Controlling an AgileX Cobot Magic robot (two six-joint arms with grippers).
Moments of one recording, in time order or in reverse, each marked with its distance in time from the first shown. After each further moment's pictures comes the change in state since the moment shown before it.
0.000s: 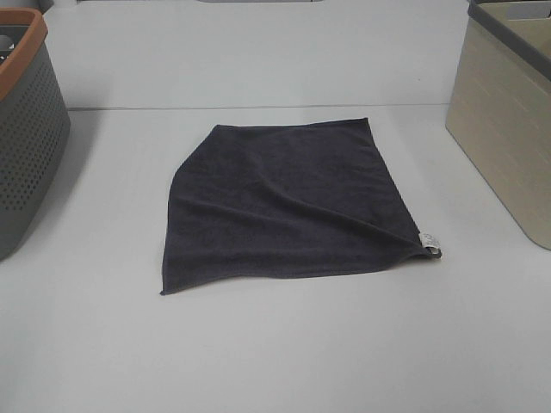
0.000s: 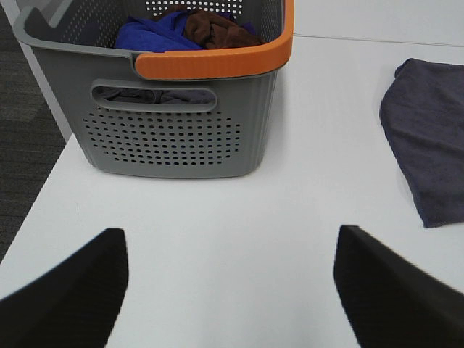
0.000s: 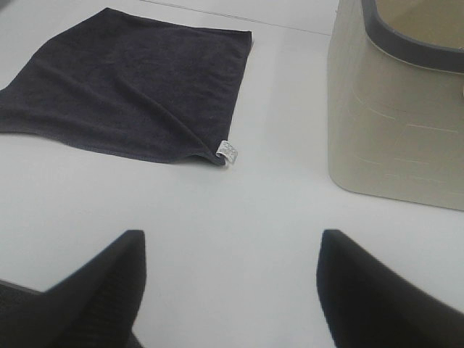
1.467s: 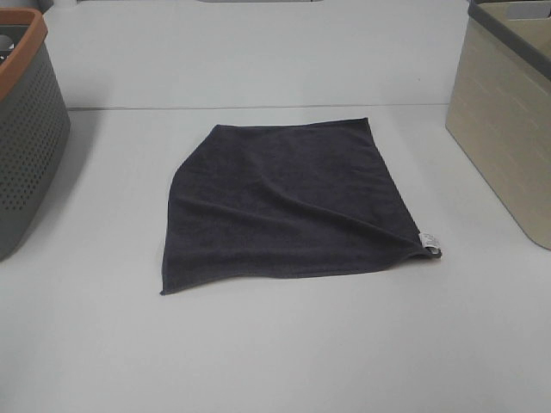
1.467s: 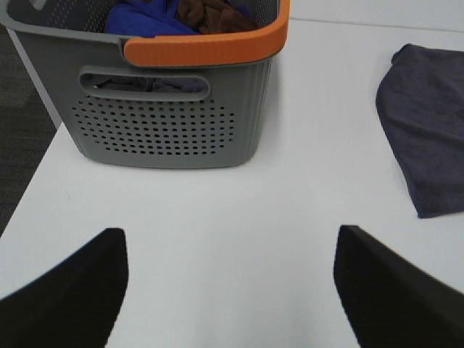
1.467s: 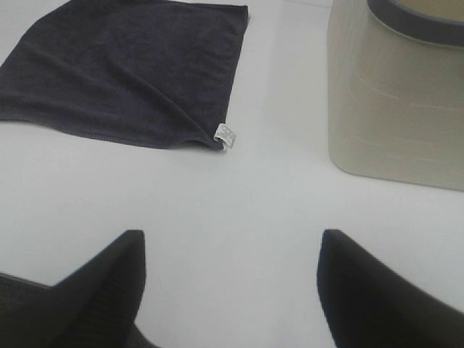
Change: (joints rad) left arm 0.000 0.031 0.000 -0.015 -0.002 0.000; right arm 0.000 0.052 0.000 -0.011 0.000 0.025
